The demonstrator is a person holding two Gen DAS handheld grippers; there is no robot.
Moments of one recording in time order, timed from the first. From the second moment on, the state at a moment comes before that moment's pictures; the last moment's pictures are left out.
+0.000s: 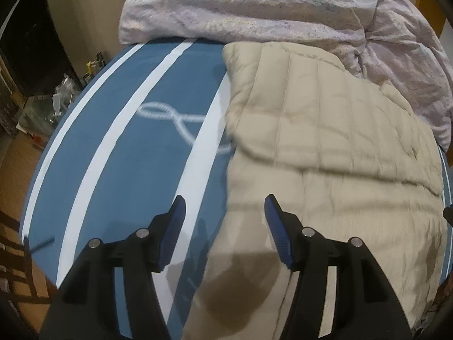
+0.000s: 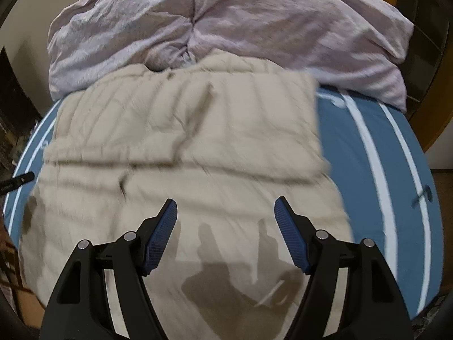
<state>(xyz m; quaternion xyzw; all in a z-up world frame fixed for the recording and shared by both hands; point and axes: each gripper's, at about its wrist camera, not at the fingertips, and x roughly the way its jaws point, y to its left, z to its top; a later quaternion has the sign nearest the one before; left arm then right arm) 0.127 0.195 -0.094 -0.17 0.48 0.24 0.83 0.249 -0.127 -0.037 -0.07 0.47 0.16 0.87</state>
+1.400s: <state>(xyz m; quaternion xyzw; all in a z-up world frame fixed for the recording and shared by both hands) -0.008 0.116 -0.133 -0.24 0.48 0.21 0.82 0.128 -0.276 -0.098 0.03 0.54 0.23 0.81</state>
